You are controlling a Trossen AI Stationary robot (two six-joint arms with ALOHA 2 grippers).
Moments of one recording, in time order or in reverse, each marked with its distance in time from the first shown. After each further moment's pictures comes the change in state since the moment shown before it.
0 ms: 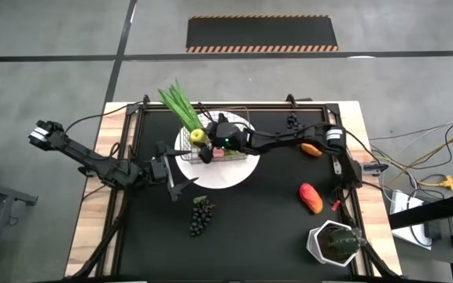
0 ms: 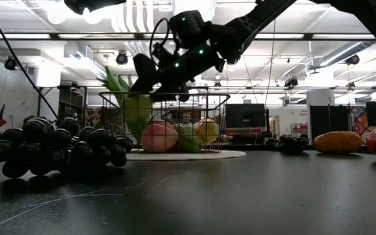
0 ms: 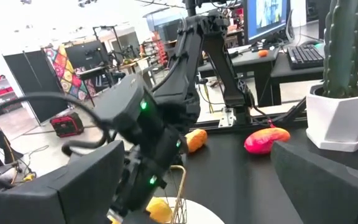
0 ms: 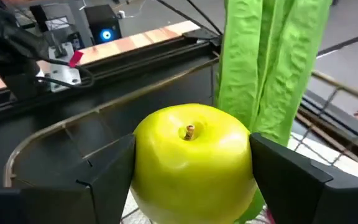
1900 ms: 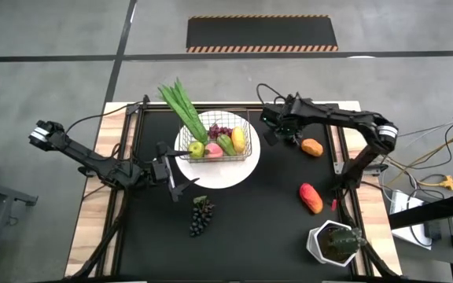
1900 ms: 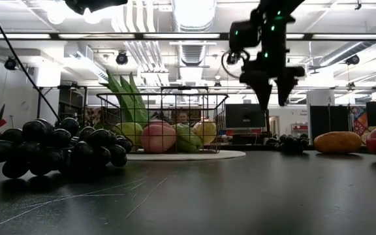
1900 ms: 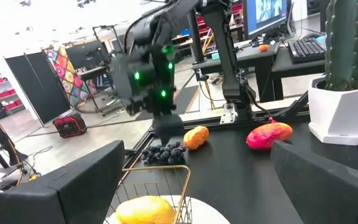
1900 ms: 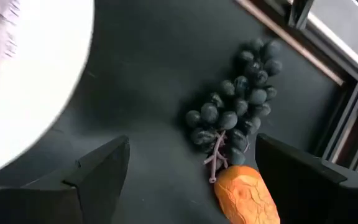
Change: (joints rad) left arm 0.000 0.017 0.002 0.000 -0.006 0.019; right arm -0.243 -0.480 -0.156 -1.403 0.139 0.404
